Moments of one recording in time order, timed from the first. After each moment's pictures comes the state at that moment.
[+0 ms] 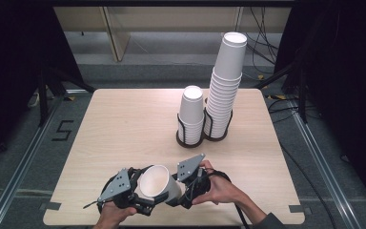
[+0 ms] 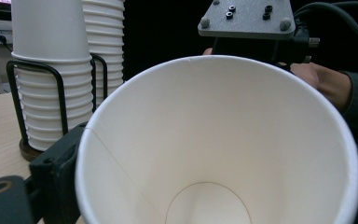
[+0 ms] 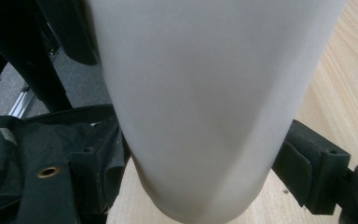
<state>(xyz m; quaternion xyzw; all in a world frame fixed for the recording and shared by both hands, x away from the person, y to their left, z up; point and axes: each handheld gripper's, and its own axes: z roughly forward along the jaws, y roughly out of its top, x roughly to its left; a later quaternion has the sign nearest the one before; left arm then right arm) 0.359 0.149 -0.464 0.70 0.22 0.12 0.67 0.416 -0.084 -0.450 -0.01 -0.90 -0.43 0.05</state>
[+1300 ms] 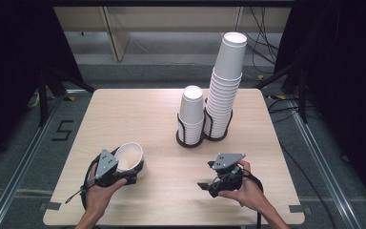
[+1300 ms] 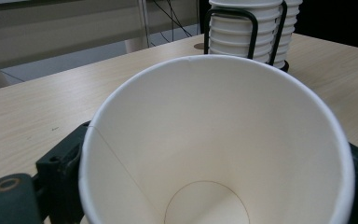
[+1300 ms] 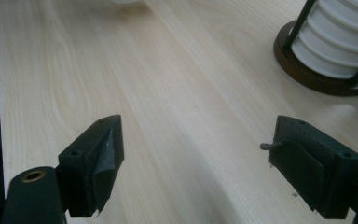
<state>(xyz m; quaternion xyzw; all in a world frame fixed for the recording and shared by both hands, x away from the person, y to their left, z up) 0.405 0.199 -0.460 0.71 0.38 0.29 0.51 0.419 -0.178 -0.455 -0.22 -0.89 -0.40 -0.10</state>
